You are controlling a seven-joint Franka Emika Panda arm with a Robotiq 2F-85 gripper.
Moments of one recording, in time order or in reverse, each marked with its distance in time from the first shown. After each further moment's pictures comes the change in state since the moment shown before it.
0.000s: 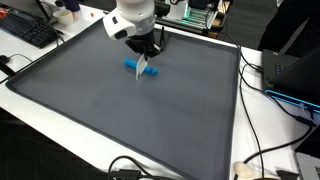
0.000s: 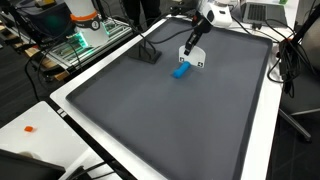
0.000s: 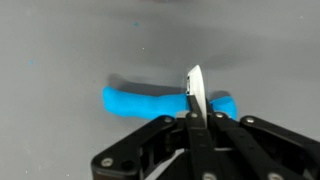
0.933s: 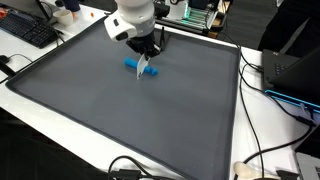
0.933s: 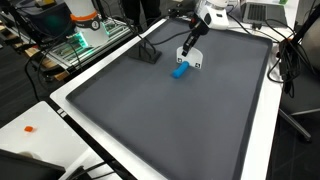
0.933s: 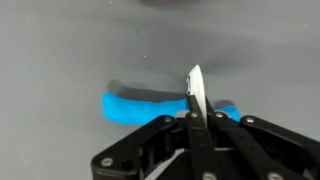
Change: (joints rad) arm -0.001 0.001 -0.003 -0.017 0.001 -0.004 -0.004
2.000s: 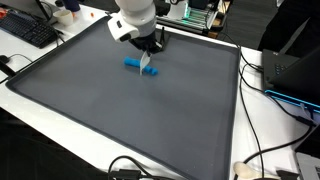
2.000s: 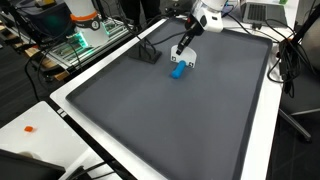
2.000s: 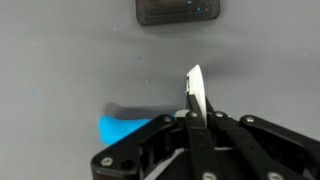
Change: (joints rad) arm -0.001 -0.005 0.002 -0.012 0.004 -0.076 -0.015
